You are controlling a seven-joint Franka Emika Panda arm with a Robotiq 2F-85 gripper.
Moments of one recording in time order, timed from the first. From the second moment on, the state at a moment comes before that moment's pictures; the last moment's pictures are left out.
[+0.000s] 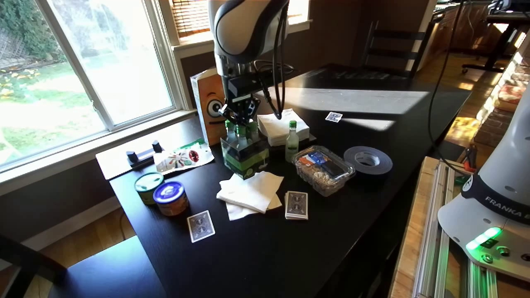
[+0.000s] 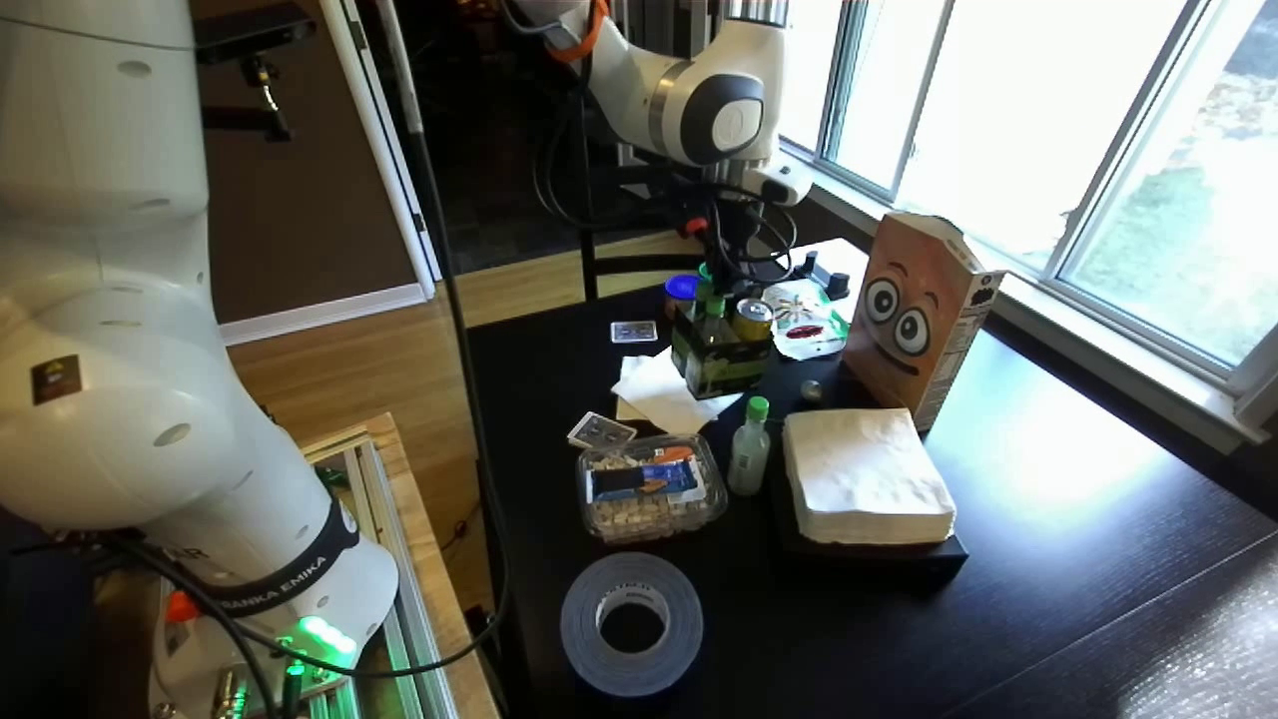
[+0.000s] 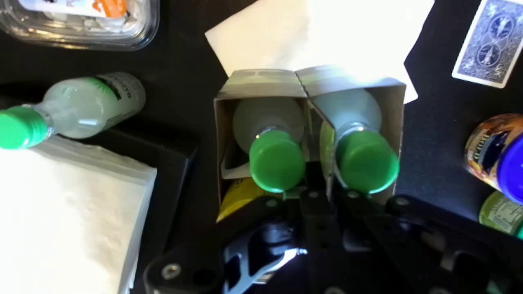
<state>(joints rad) 0.13 0.37 0.02 -1.99 -0.03 2.33 0.46</state>
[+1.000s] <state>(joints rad) 0.12 0.48 -0.09 -1.90 0.15 2.39 0.91</state>
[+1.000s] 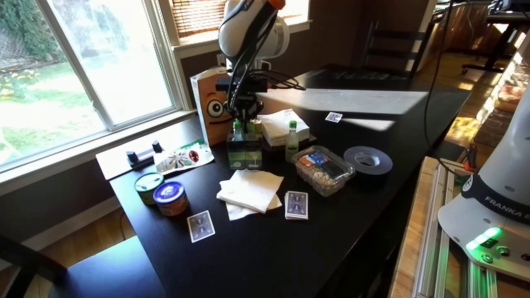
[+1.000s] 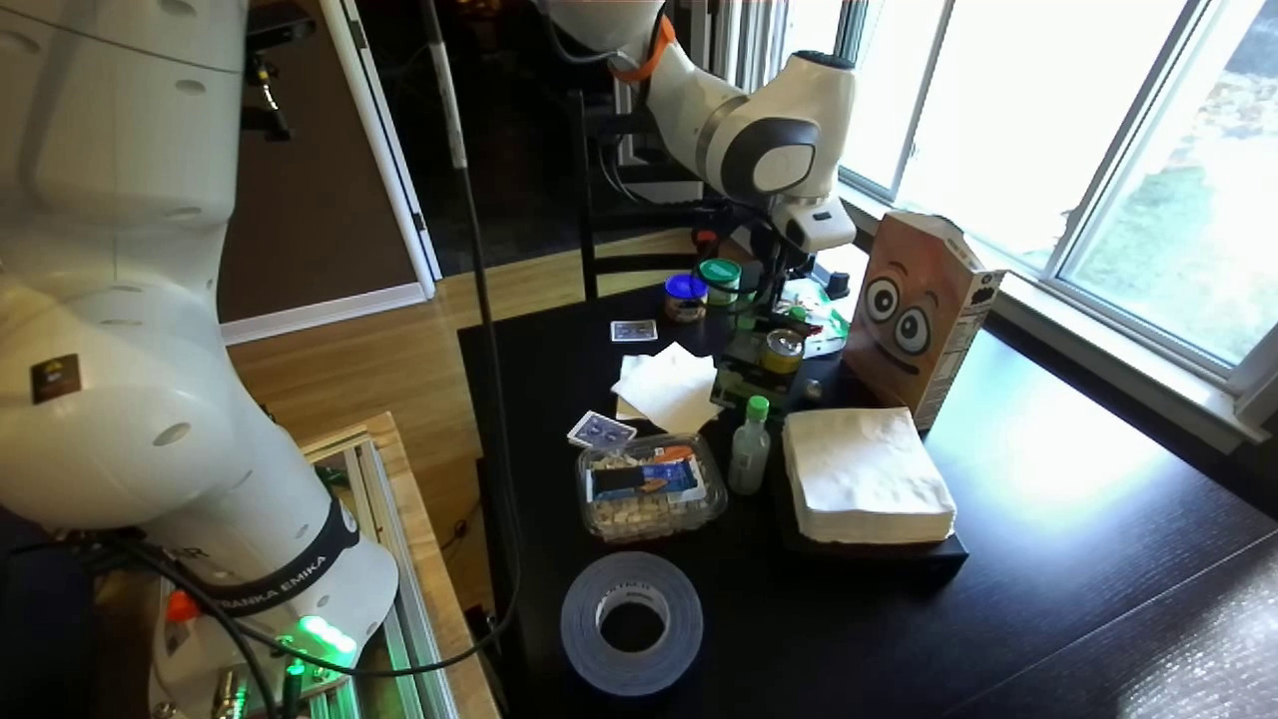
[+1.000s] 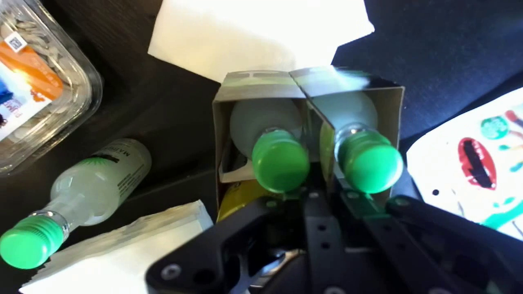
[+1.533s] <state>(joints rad) 0.15 0.56 -0.13 -1.80 0.08 2.35 1.11</state>
